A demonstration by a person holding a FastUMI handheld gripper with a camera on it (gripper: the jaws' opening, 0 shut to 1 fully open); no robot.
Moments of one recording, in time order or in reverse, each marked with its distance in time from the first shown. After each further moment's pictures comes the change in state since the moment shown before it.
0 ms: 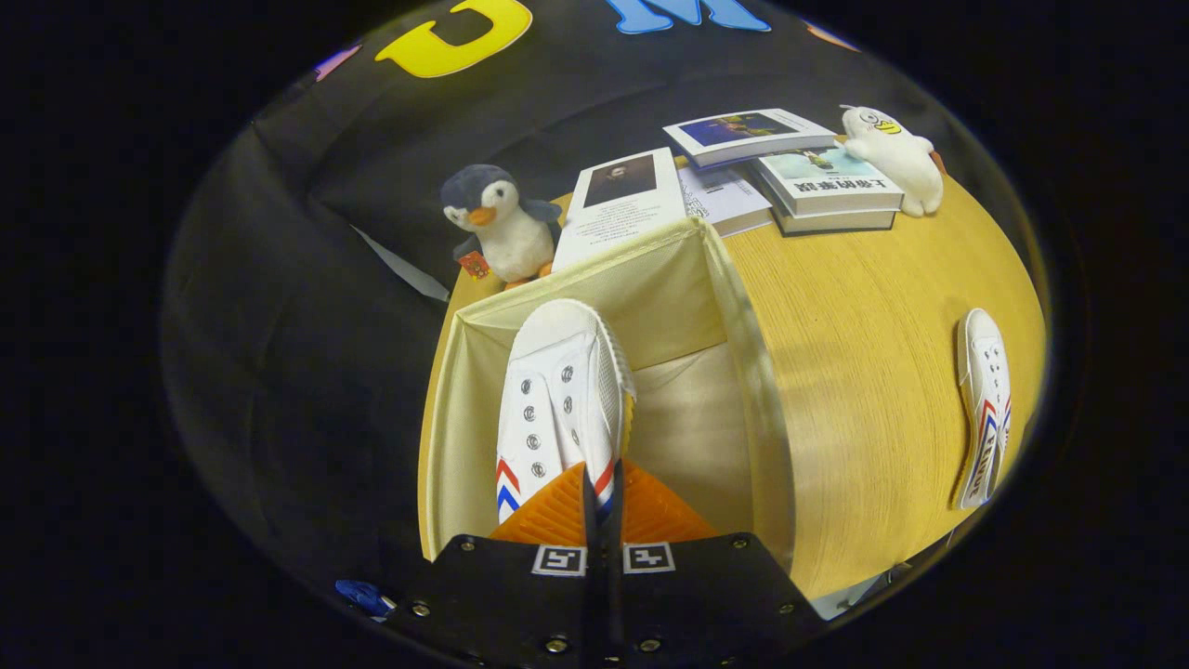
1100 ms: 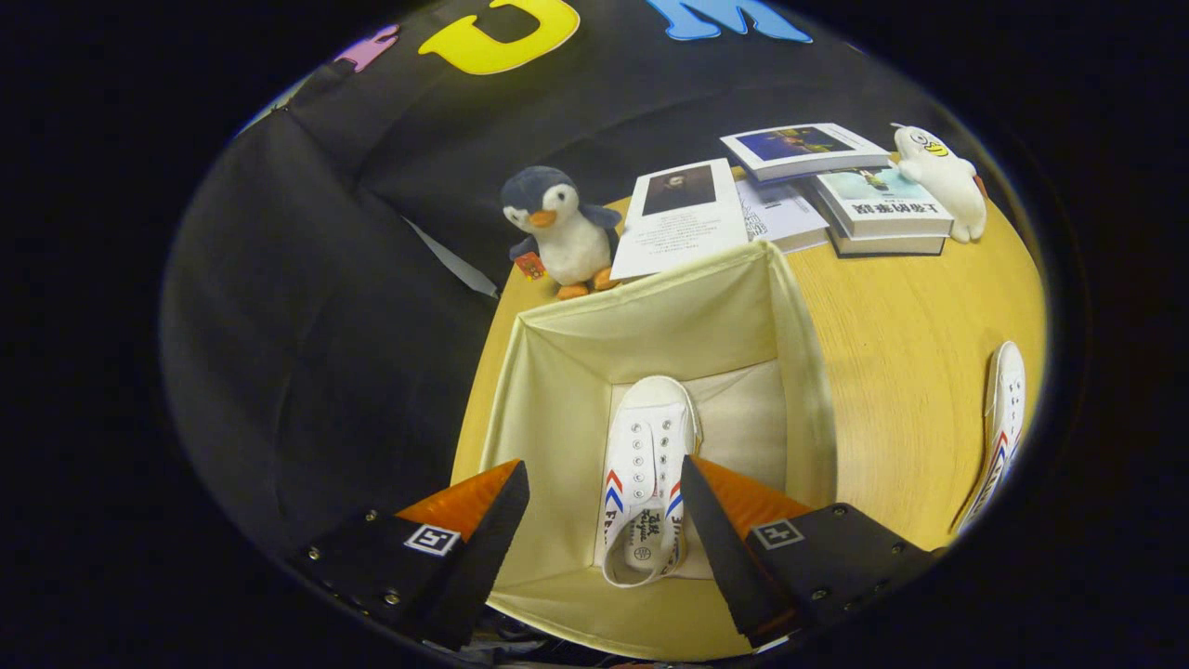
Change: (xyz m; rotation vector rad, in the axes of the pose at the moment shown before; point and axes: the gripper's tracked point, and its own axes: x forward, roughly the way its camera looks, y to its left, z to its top) arm -0.030 0.025 0.020 -0.081 -0.047 0.163
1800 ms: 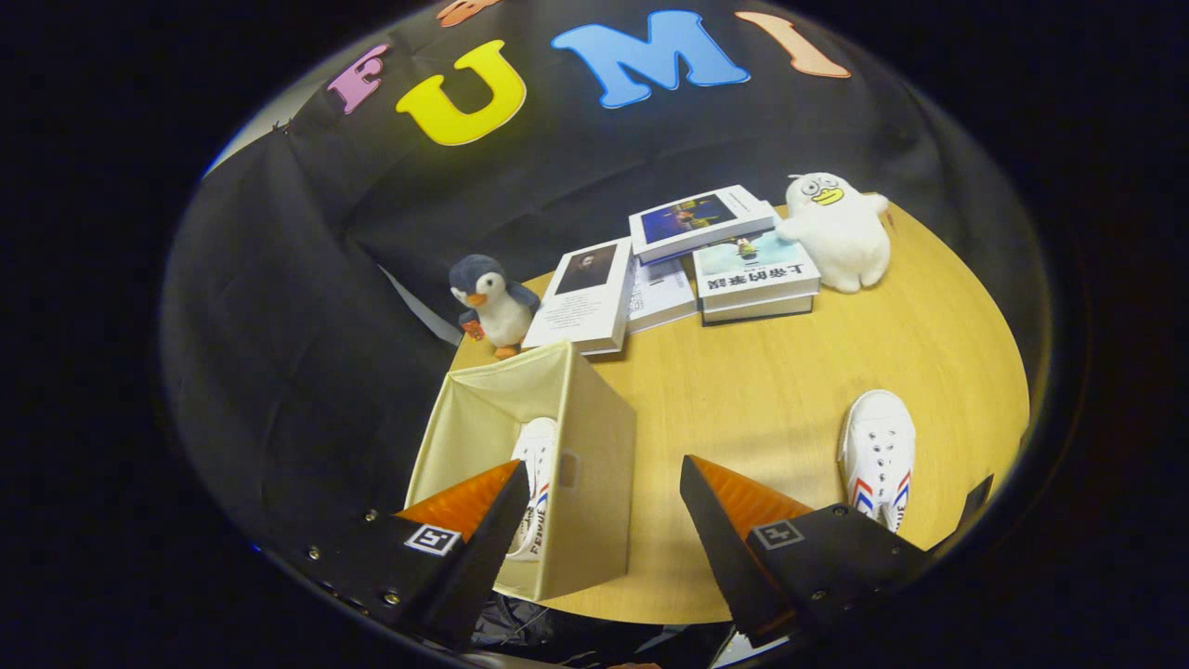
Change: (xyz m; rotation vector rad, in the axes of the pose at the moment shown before) arm -0.119 -0.138 0.026 -0.003 -0.157 -0.132
